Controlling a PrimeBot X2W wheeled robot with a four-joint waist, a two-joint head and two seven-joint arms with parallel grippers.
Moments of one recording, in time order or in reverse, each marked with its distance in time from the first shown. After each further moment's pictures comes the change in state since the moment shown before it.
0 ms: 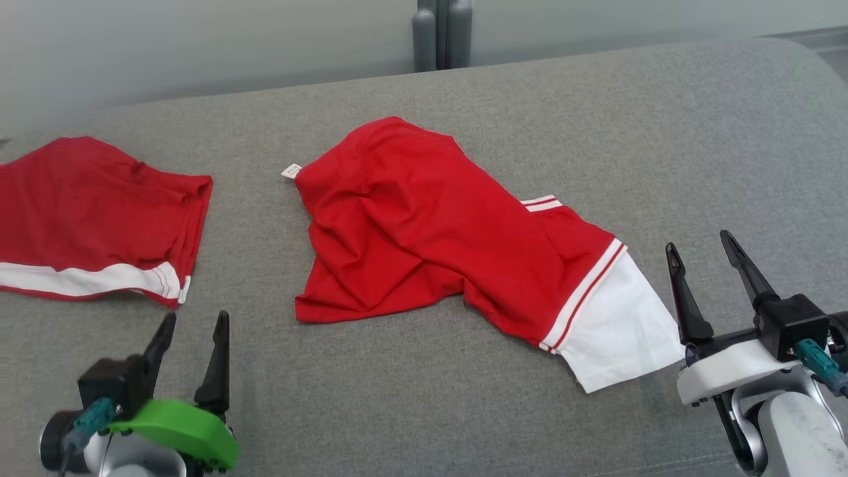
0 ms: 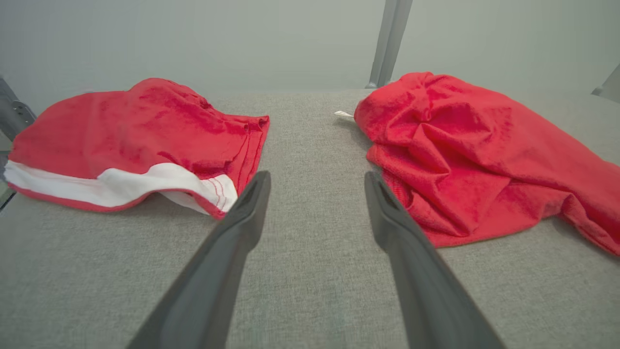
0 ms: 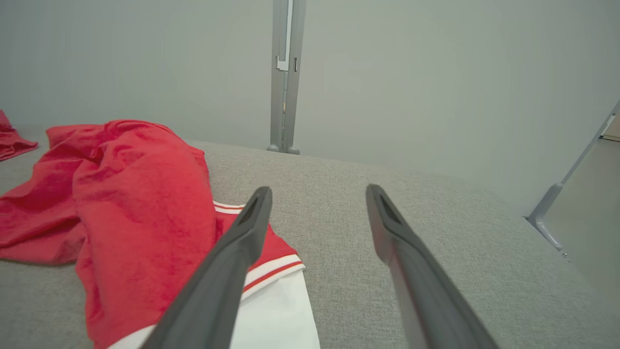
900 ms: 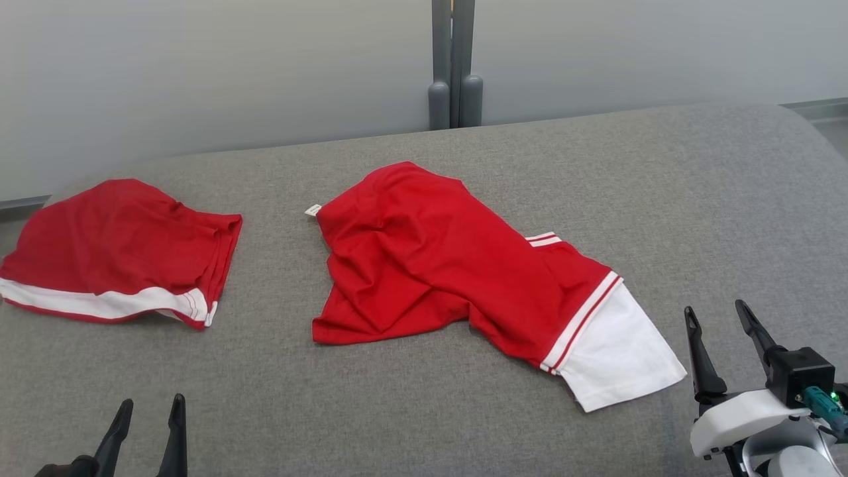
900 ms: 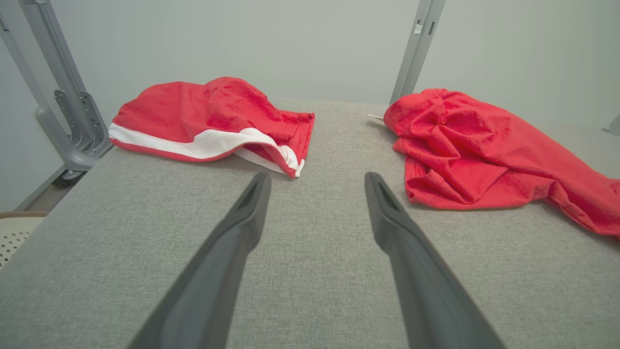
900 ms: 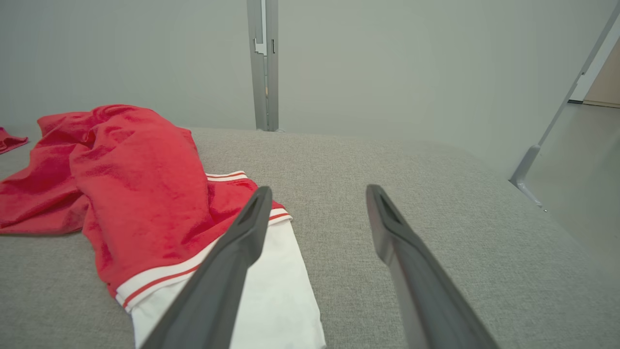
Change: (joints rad) left arm 0.350 -0.195 0.443 0.003 0.246 -0.283 -0.015; right arm 0.110 0.027 -0.064 0.092 0.015 0.000 0.000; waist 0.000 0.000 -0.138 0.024
